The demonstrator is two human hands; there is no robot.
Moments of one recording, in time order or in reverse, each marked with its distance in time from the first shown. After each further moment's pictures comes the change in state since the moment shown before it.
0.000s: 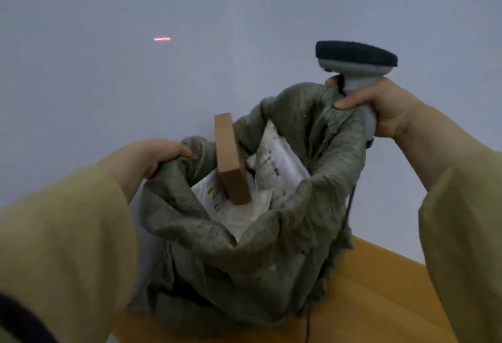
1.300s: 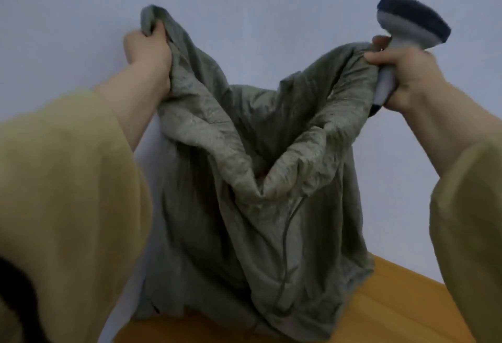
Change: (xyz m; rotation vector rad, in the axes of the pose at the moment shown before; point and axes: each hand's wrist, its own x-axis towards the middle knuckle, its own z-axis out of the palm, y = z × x) left_hand -0.041 0.105 -0.076 -0.661 0.691 0.664; right_hand 0.021 -0.053 0.022 0.104 0.578 -0.199
